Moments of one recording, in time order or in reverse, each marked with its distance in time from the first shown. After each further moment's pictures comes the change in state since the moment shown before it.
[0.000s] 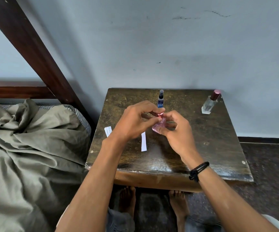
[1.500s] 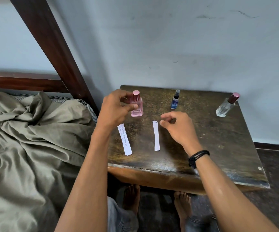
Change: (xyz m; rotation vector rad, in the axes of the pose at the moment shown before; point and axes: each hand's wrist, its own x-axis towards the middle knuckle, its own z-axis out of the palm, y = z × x) left_hand -0.011 -0.036 -0.074 0.161 0.273 -0.409; right_hand 0.032 -0.007 0.030 -0.382 -0.056 0.033
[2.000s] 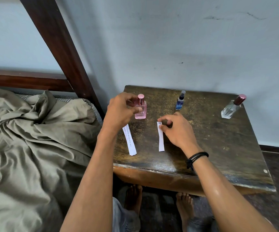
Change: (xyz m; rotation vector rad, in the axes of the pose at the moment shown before) left_hand 0.000 -0.008 0.004 -0.003 -0.028 -0.104; right_hand -0.001 -0.005 0.017 -0.221 -0.063 -0.093
